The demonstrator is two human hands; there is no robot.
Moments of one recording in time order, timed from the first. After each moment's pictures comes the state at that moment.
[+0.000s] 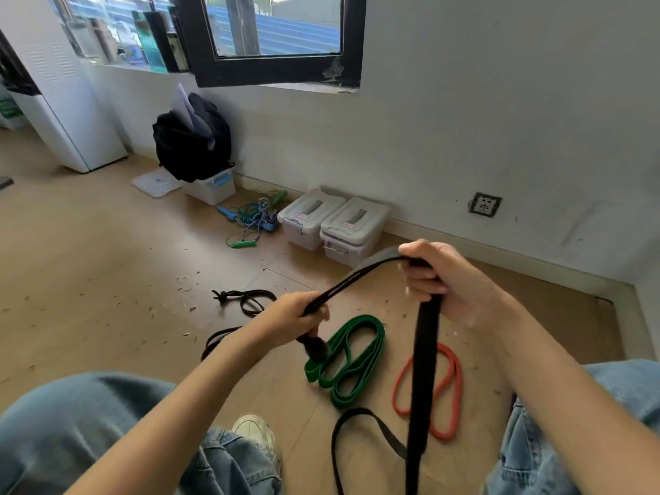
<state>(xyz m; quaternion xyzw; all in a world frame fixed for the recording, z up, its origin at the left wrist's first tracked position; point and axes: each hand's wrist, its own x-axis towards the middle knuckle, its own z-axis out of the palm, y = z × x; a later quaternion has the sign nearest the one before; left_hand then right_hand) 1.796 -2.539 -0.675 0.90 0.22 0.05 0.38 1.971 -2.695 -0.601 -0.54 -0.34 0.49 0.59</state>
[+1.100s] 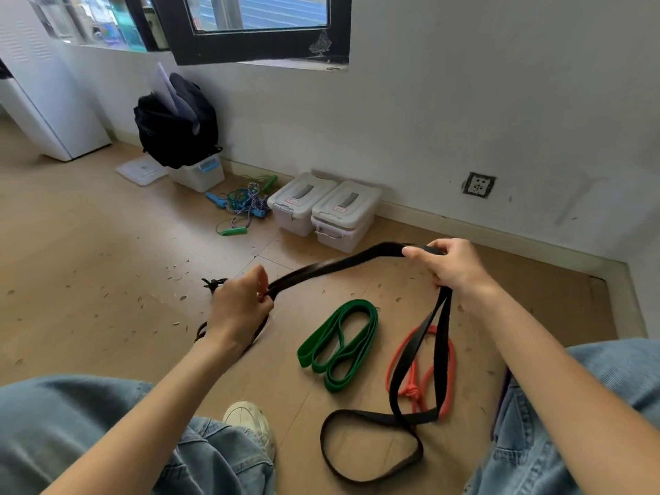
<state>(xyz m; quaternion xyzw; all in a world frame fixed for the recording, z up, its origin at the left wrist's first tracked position) 1.772 -2.540 -0.691 0.86 0.41 0.24 0.15 2.016 -2.700 -0.653 -0.80 -0.30 0.20 0.48</state>
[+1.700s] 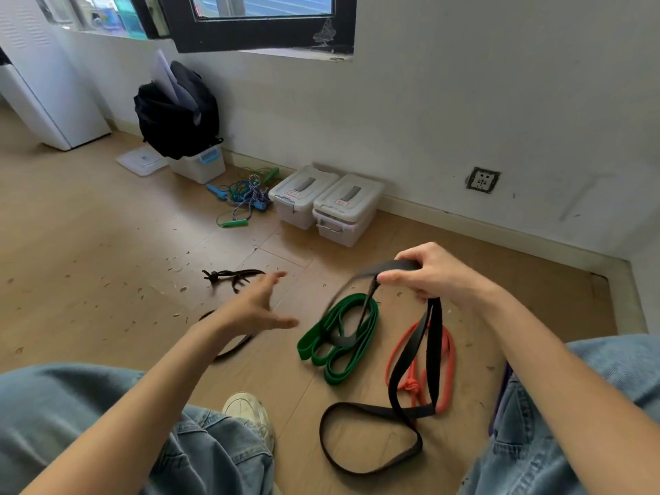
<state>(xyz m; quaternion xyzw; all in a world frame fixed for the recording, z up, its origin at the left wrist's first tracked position) 1.775 -2.531 -0.691 0.87 0.35 -0.03 0.33 1.995 -2.698 -0.643 -0.73 -0.46 0.35 0.37</state>
